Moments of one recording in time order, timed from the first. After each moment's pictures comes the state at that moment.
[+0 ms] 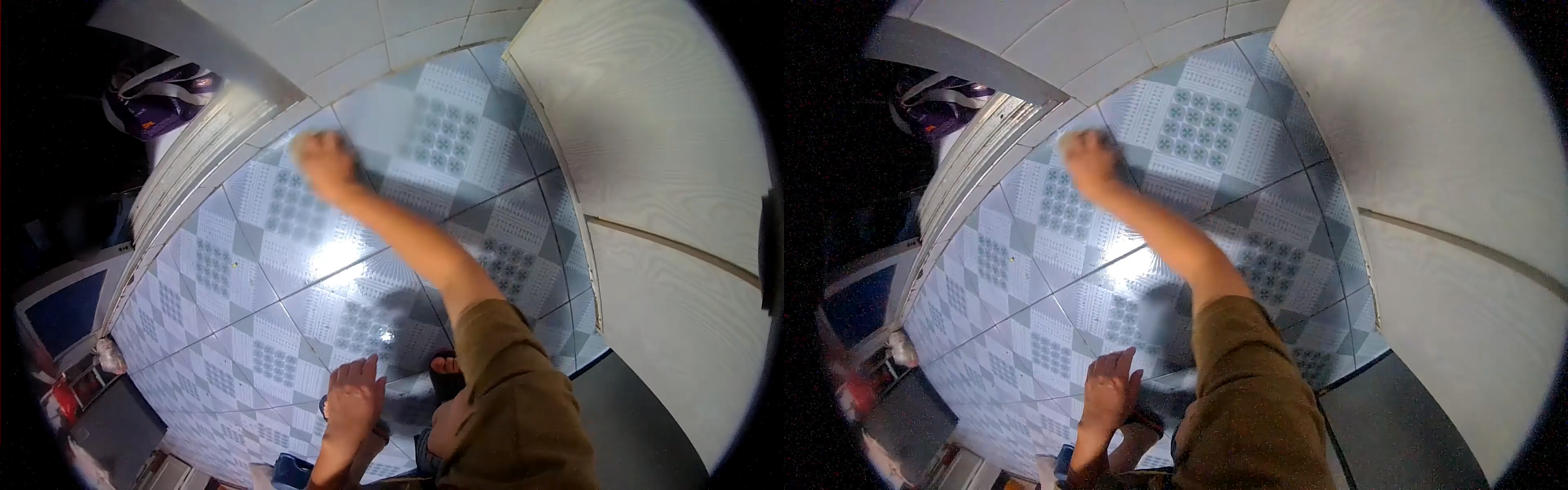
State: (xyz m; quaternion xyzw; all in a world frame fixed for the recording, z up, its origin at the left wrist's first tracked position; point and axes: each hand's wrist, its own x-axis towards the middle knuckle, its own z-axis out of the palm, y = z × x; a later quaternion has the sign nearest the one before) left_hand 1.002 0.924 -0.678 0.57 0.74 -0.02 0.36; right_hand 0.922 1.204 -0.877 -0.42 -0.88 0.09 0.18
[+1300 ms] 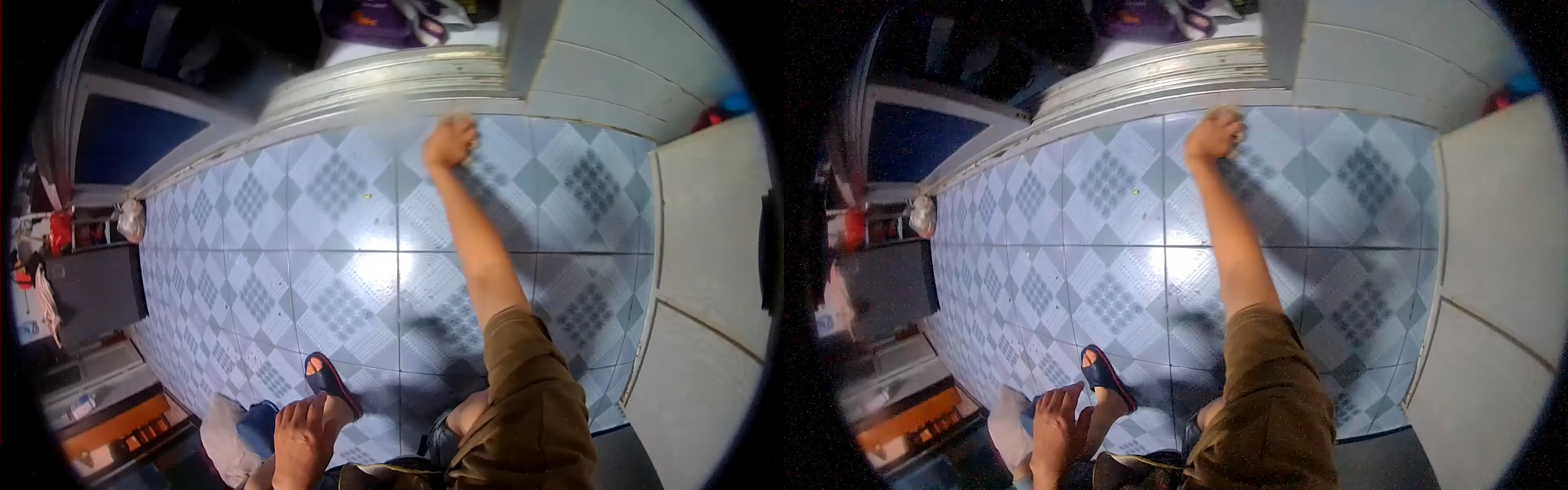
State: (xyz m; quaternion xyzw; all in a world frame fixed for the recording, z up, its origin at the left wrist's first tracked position) left_hand 0.919 0.749 -0.546 0.37 0.89 -0.07 0.24; right_hand 0.758 1.144 -0.896 -0.65 -0.74 0.05 0.18
